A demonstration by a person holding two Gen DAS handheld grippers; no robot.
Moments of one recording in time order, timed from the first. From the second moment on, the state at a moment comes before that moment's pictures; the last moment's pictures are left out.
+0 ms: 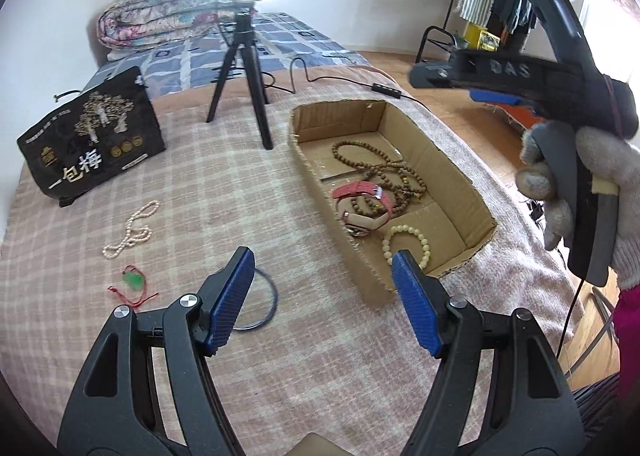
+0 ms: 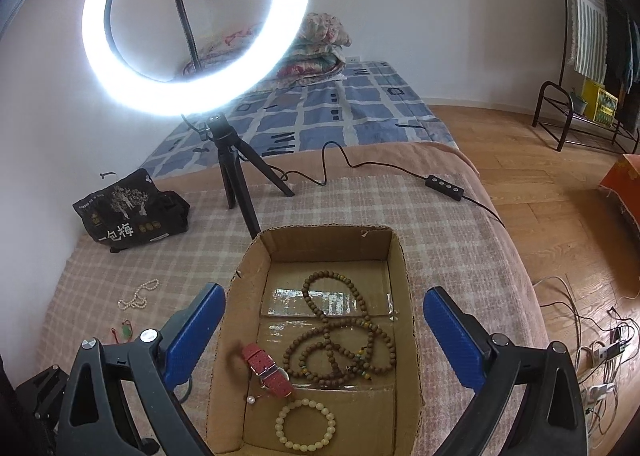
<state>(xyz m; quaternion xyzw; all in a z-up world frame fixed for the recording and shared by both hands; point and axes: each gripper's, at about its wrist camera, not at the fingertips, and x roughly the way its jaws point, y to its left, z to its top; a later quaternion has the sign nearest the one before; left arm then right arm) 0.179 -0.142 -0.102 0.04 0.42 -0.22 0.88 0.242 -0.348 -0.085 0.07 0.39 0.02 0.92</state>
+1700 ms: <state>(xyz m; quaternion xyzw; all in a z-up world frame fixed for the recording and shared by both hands) 0.257 0.022 -0.195 0.09 0.44 -0.20 0.87 0.163 -0.143 -0.205 0.03 0.43 0.08 0.90</state>
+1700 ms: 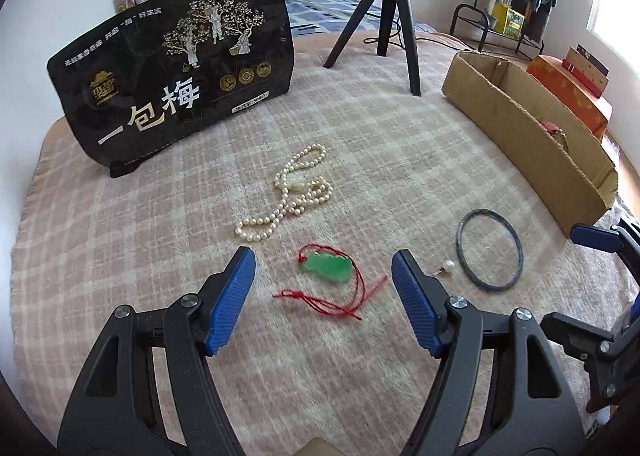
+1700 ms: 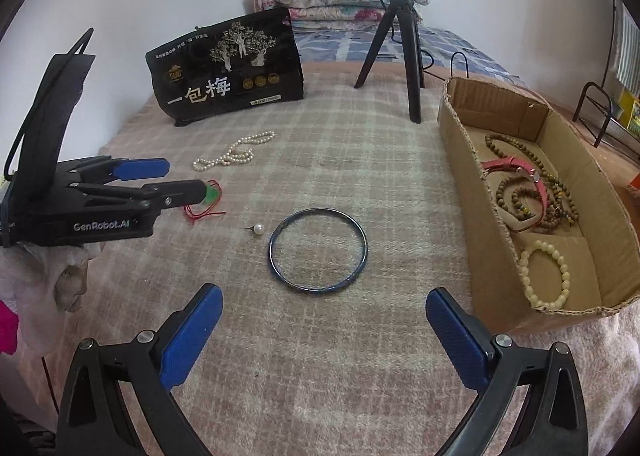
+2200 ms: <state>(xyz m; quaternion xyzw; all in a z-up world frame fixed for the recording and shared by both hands) 0.271 0.020 -0.220 0.11 0.44 -0.23 0.86 0.186 -0.136 -0.220 0.02 0.43 0.05 0.90</state>
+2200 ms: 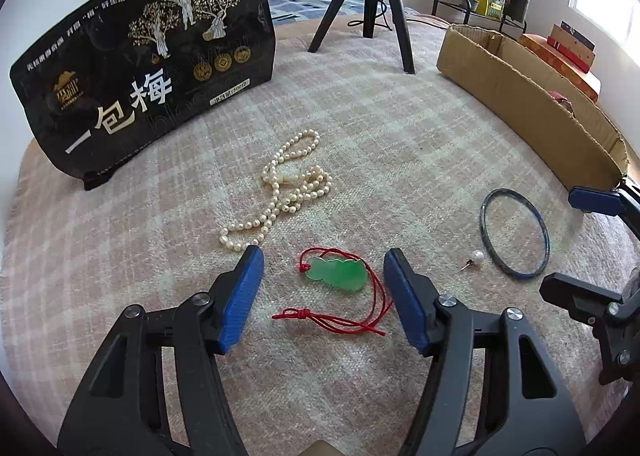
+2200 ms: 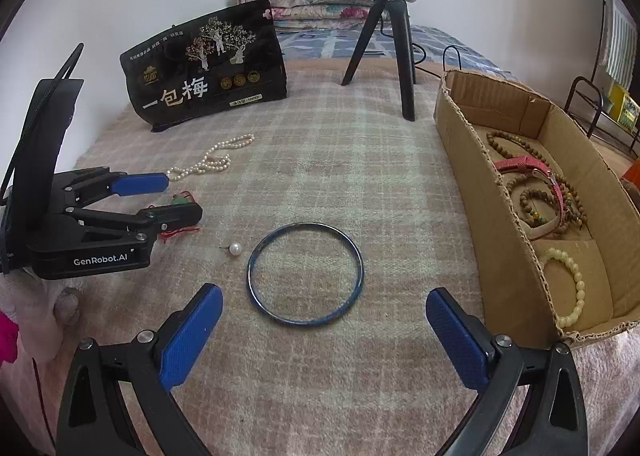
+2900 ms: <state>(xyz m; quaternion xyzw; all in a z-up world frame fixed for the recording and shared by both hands) 0.270 0.022 -0.226 0.10 0.43 -0.24 0.86 0.198 -0.114 -0.236 -0.01 0.44 0.01 0.90</state>
